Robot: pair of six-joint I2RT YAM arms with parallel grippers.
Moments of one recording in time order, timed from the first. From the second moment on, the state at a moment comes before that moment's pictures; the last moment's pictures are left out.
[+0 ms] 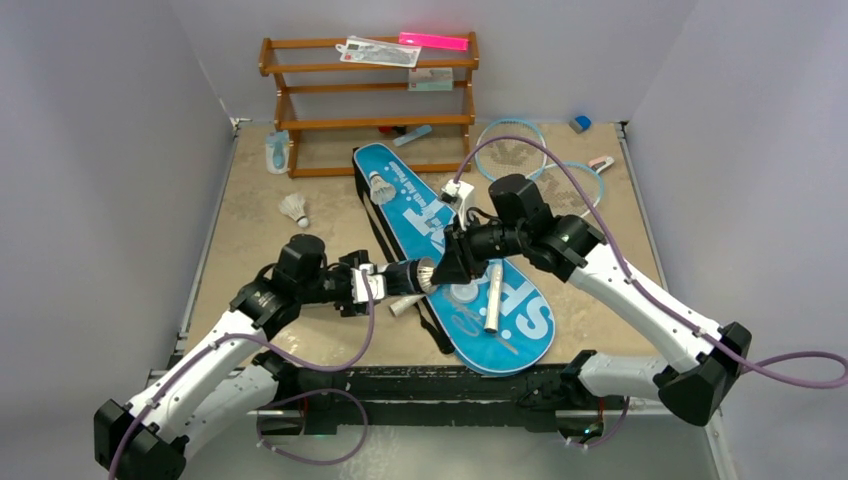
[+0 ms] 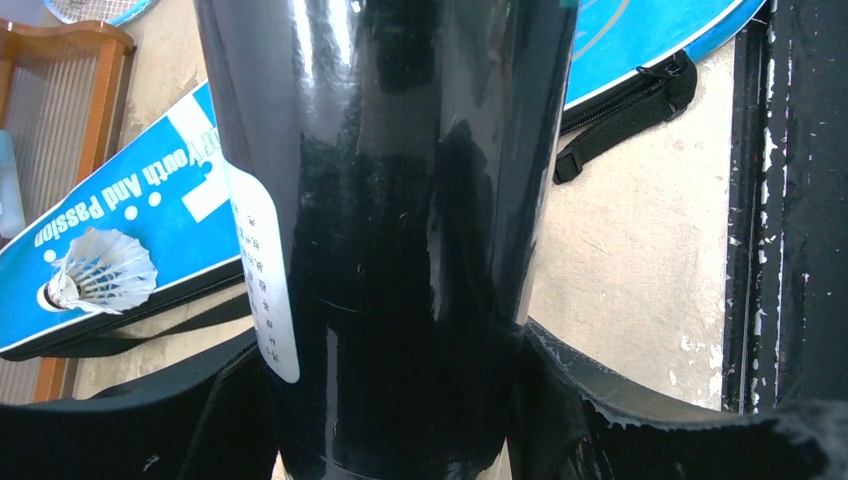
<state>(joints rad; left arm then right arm) -0.54 0.79 0.60 -0.43 0.55 0.78 0.75 1.20 1.21 -0.68 -0.61 0.20</state>
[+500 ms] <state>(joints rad) -0.55 0.79 0.60 -0.43 0.54 0.78 0.76 1.24 1.21 -0.64 -0.62 0.26</state>
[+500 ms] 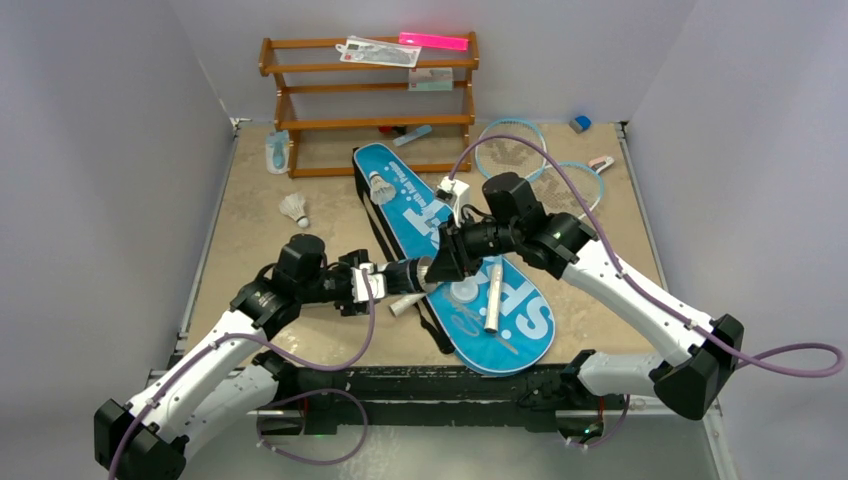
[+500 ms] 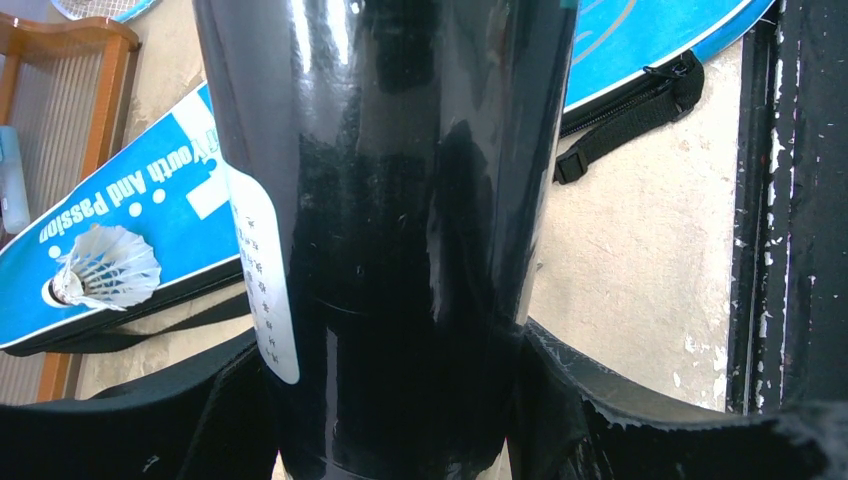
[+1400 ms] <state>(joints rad) -0.54 0.76 0.60 -0.43 0.52 0.75 0.84 1.23 1.19 -0.55 -0.47 0.31</state>
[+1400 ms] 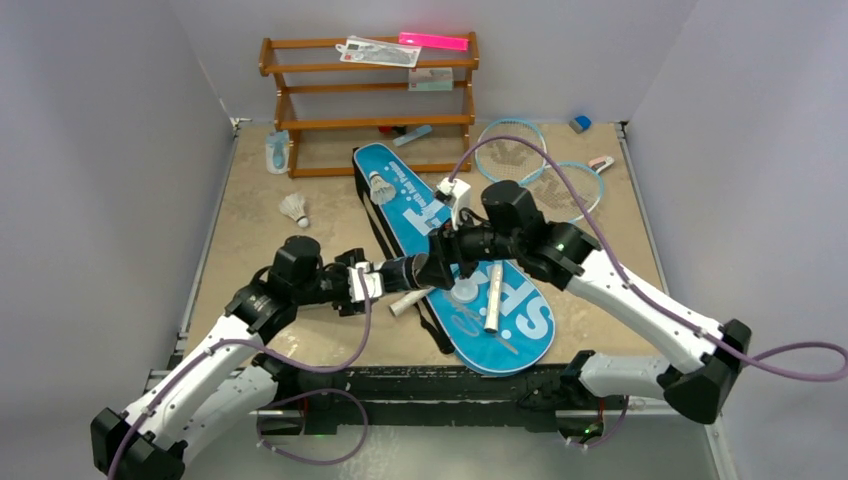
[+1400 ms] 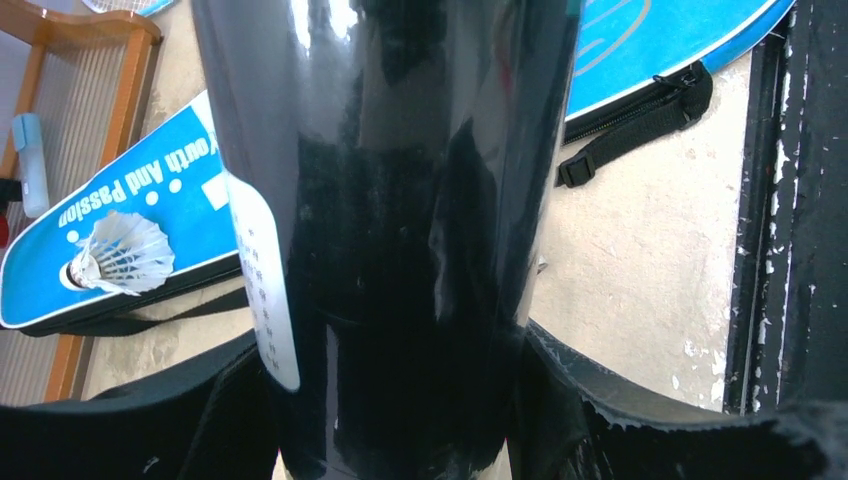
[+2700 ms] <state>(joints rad) -0.55 0.59 0.82 -0.08 -0.78 0.21 0.87 1.64 1.25 0.02 -0.13 0.33</state>
